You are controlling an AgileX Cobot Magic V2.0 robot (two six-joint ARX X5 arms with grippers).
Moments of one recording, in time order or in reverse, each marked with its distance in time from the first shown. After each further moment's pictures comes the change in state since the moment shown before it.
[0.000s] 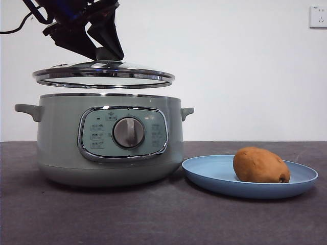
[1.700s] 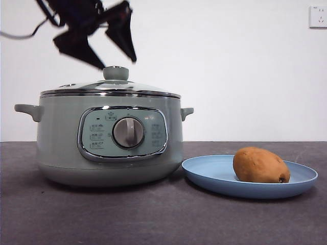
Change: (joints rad) left arm 0.002 0.114 0.183 -0.150 0.025 -0.052; right arm 0.000 0.000 0.000 -0.022 0.000 0.000
